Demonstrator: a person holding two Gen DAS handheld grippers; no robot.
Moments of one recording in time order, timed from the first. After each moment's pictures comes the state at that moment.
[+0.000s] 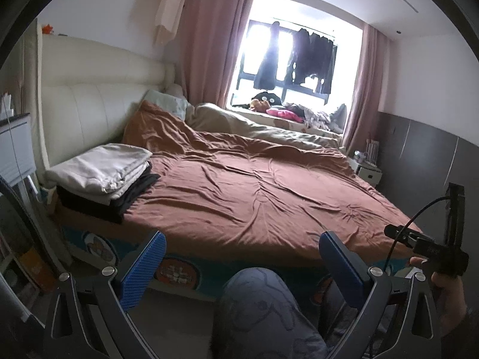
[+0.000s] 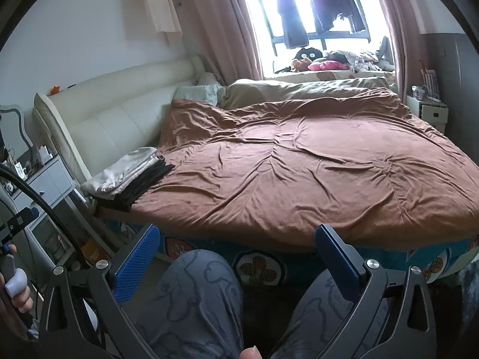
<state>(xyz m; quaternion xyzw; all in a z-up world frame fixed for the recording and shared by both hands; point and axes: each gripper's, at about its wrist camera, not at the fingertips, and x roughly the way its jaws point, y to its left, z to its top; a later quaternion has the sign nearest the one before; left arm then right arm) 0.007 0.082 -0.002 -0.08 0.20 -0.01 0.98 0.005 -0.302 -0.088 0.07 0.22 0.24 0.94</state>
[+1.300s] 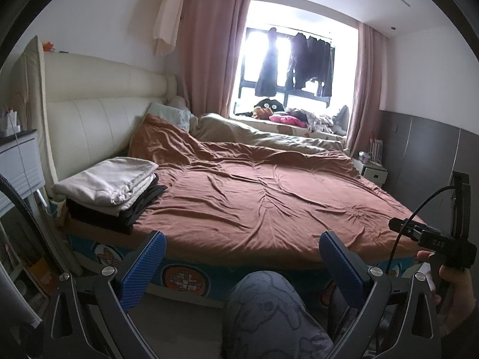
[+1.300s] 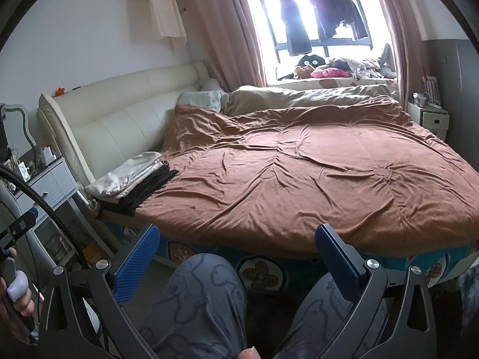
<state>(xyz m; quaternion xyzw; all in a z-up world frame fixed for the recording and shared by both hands) -0.007 0.073 0.004 -0.05 0.18 0.01 0.98 -0.003 -0.306 -0.088 0.06 0.21 0.25 0.94</state>
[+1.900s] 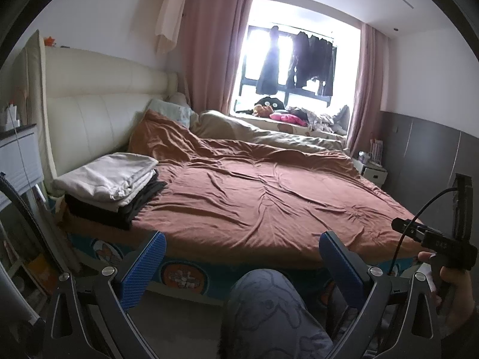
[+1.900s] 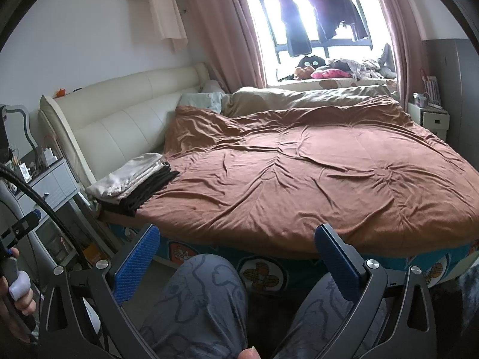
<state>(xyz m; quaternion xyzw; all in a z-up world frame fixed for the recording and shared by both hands) -0.008 0.077 0.003 -0.06 0.19 0.01 0.98 -0.006 -0.302 -0.091 0.07 0.21 0.24 0.94</state>
